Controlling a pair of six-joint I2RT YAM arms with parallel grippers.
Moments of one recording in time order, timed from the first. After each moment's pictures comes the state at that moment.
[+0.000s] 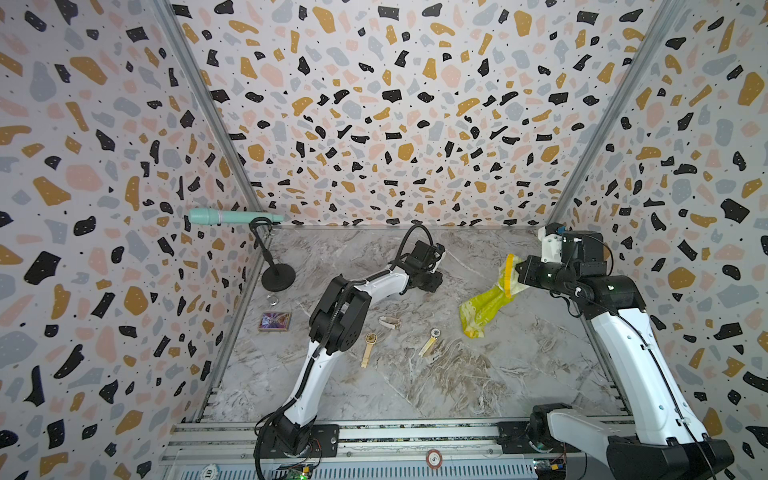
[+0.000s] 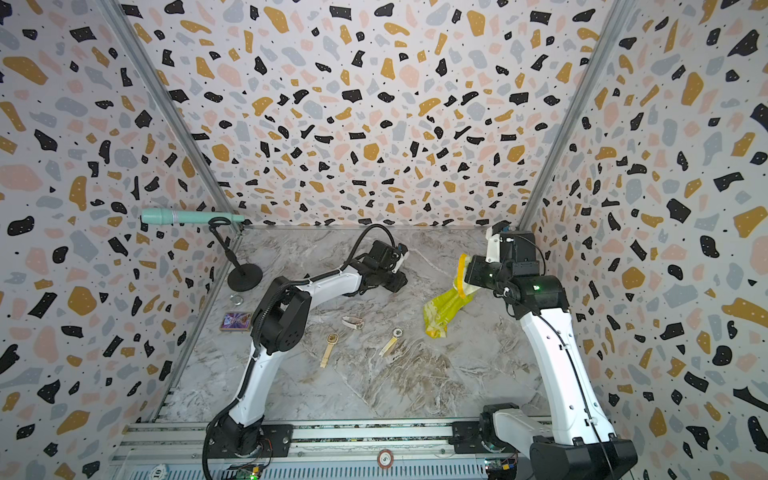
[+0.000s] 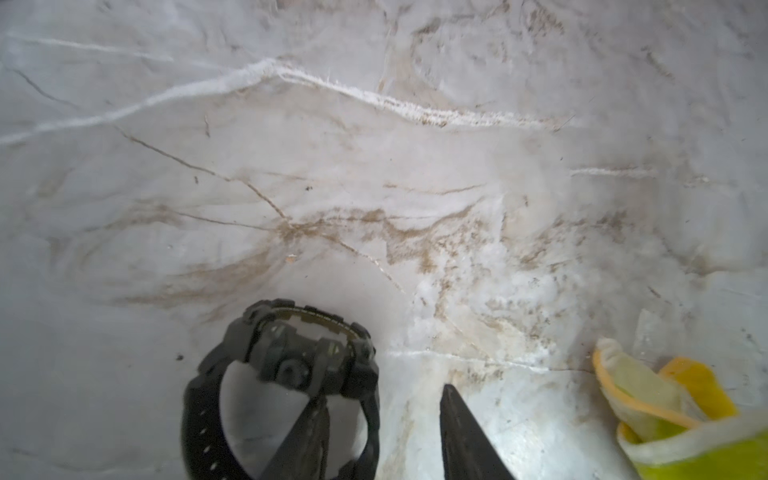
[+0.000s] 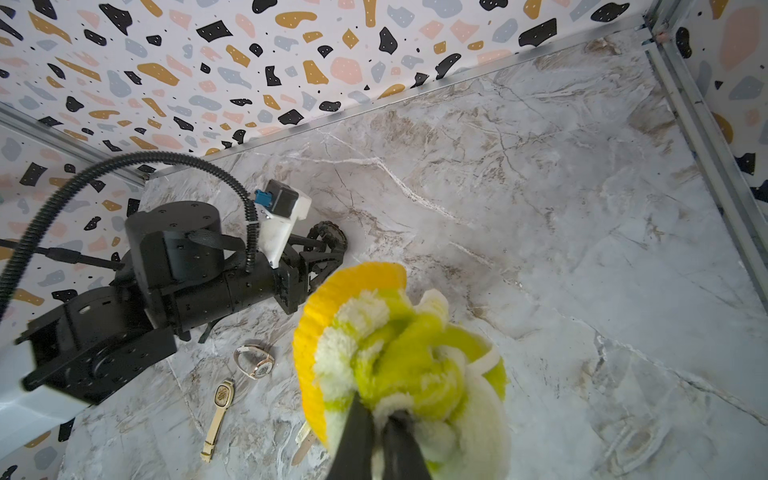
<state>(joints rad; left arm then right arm) -0.67 2.27 1.77 -0.30 0.15 -0.05 0.12 1.13 1.35 -0.90 -0.19 0.31</state>
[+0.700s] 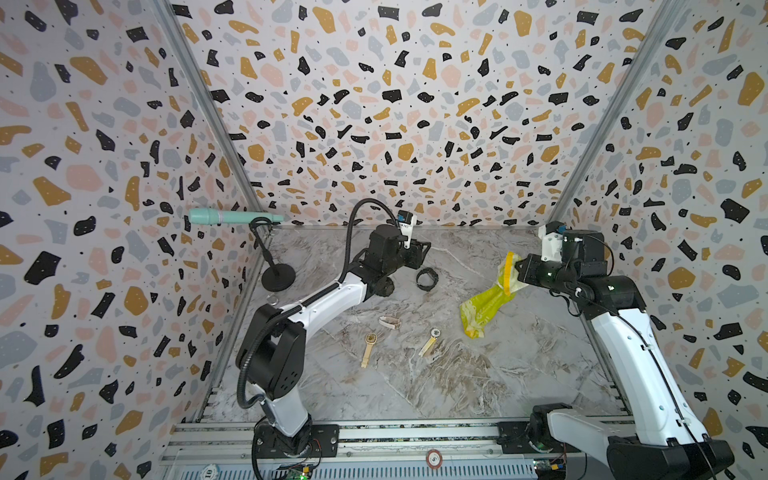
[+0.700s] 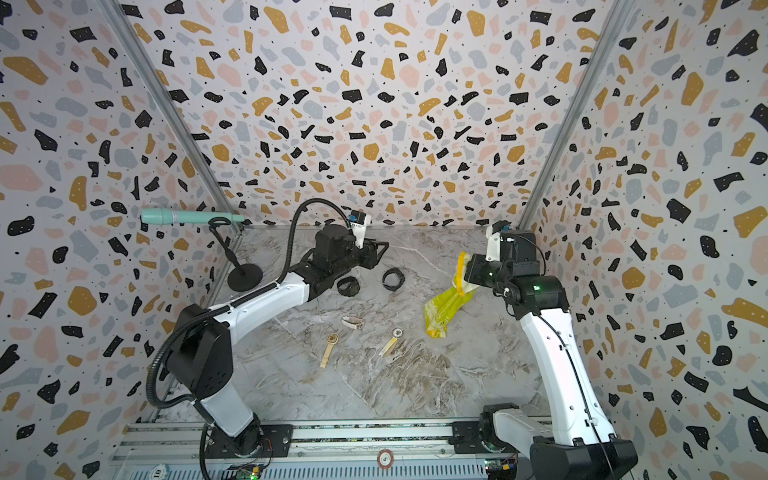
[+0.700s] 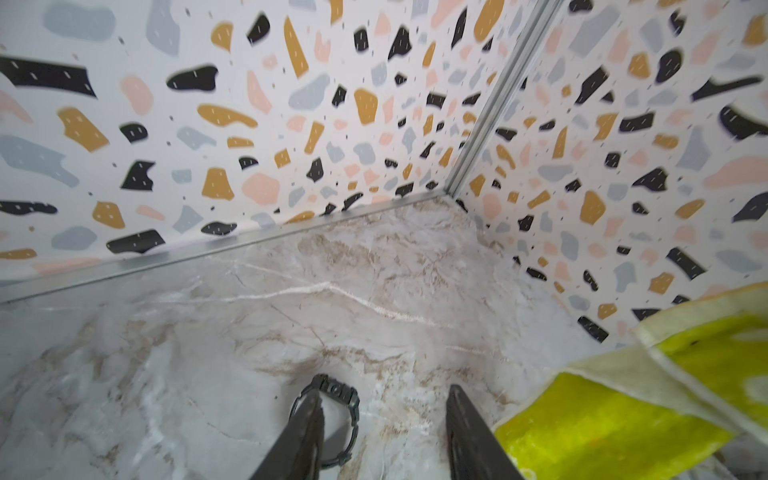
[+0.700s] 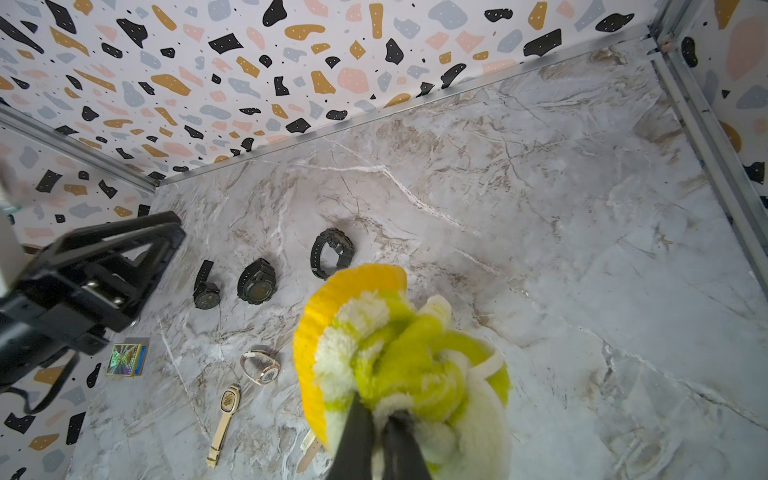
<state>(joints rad) -0.59 1.70 1.34 0.10 0.16 -0.27 0.13 1.13 1.35 -0.88 -0.20 0.32</state>
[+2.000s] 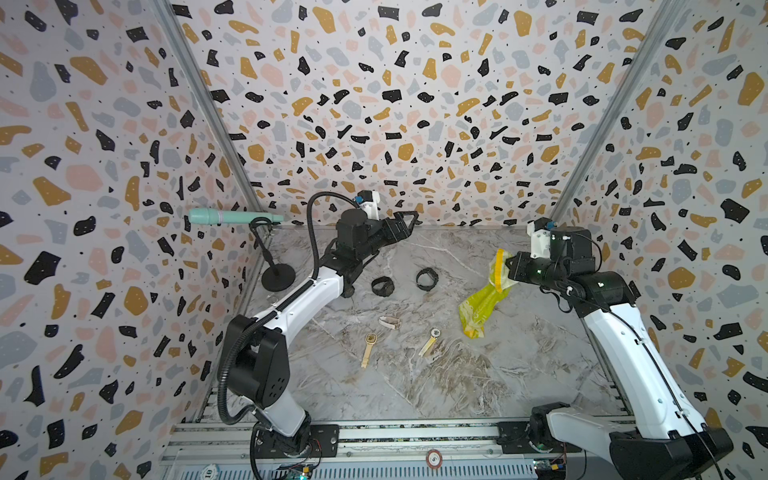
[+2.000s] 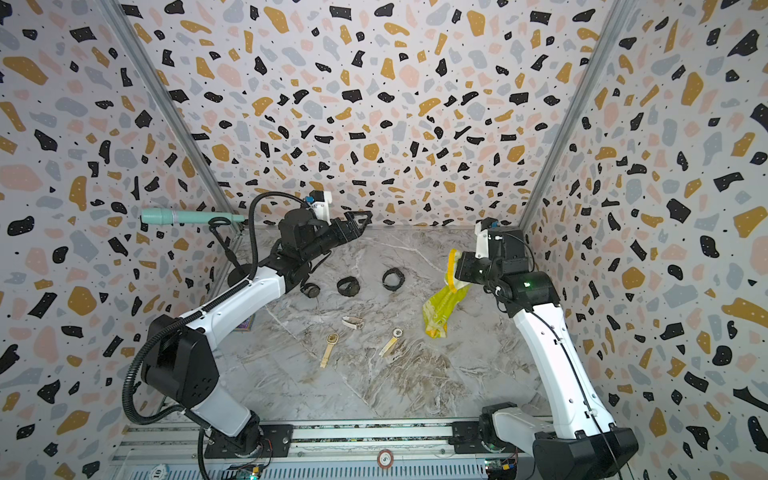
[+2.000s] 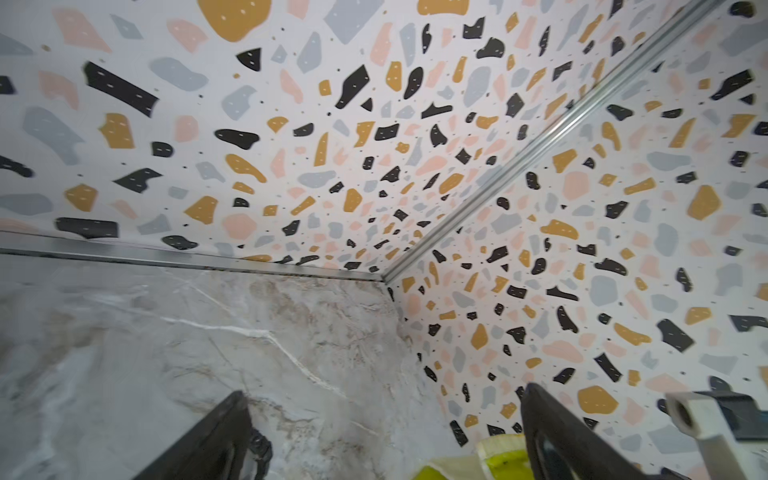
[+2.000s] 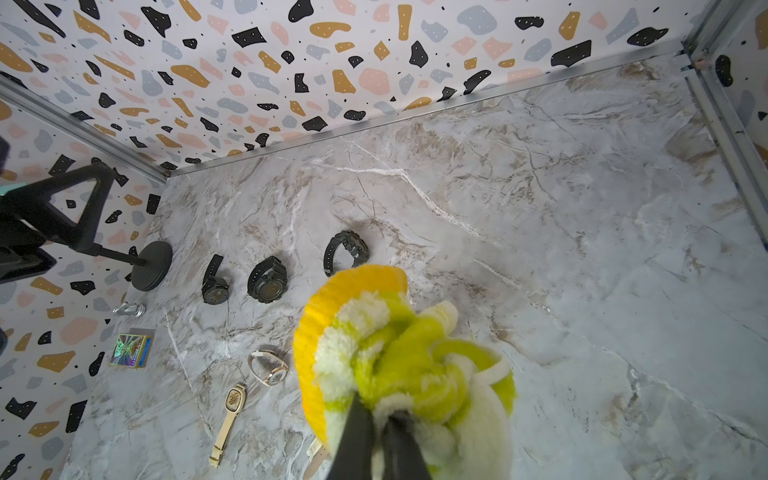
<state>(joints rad) -0.44 1.65 1.37 0.13 0.28 -0.68 0.21 1.16 1.36 -0.84 -0.16 0.33</state>
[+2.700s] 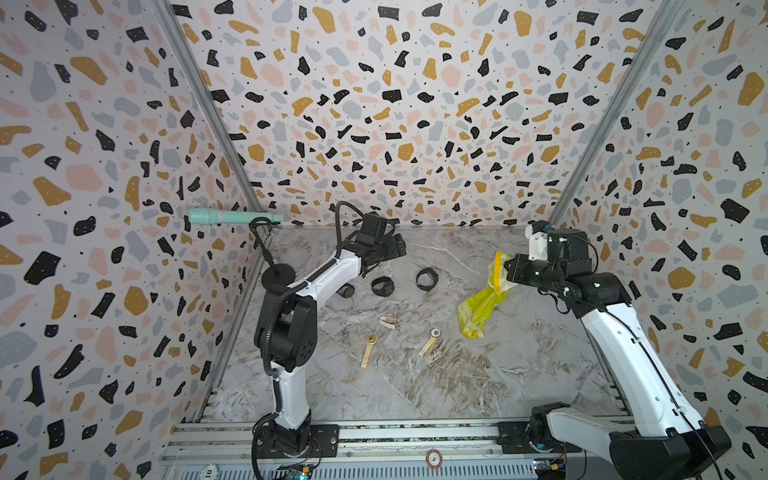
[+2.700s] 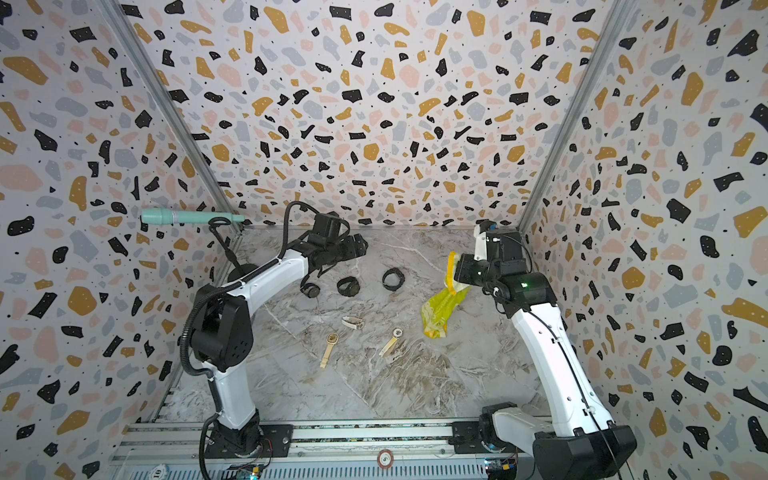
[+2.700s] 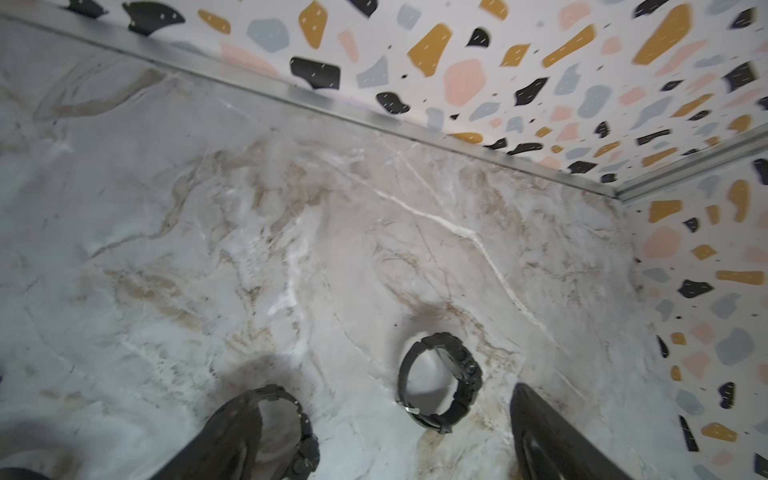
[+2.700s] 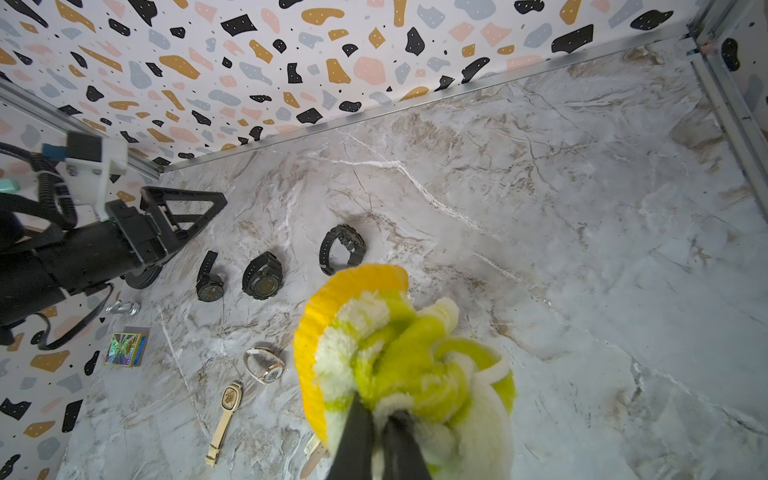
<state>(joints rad) -0.44 1.96 1.61 -0.40 0.03 -0.55 0.21 1.16 1.32 -0.83 -0.16 0.34</state>
